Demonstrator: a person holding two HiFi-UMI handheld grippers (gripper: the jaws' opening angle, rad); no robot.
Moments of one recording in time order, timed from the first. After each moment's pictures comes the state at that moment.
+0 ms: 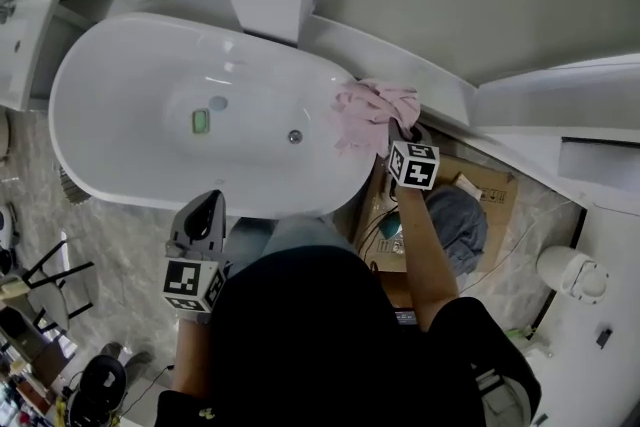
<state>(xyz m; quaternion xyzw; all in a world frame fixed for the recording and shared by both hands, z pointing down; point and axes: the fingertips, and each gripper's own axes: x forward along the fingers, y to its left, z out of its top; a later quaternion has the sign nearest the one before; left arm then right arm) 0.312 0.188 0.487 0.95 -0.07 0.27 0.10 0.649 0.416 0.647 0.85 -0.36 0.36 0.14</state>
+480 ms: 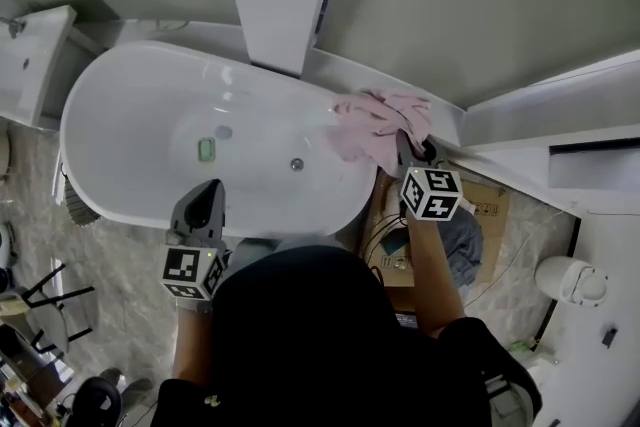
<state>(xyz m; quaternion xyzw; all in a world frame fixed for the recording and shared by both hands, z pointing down) 0.318 0.131 0.432 0.97 -0.07 0.21 0.09 0.612 0.371 0.465 0.88 -0.40 0.24 0.10</state>
